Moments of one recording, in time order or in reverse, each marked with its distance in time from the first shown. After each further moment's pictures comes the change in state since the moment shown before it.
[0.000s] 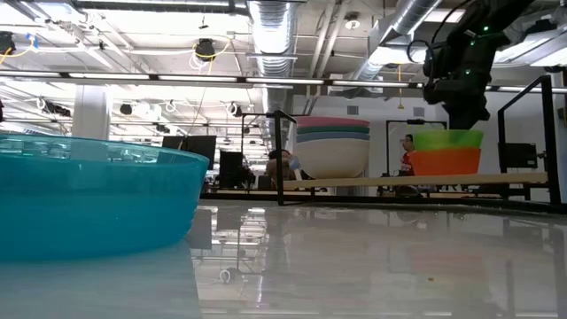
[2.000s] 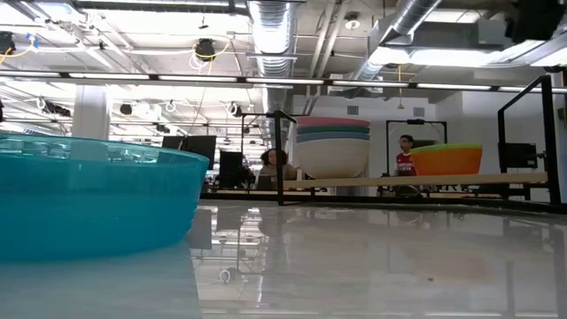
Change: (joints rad) left arm 0.000 0.000 0.000 0.000 0.028 0.011; right arm 1.309 -0.373 0.108 -0.174 0.220 1.018
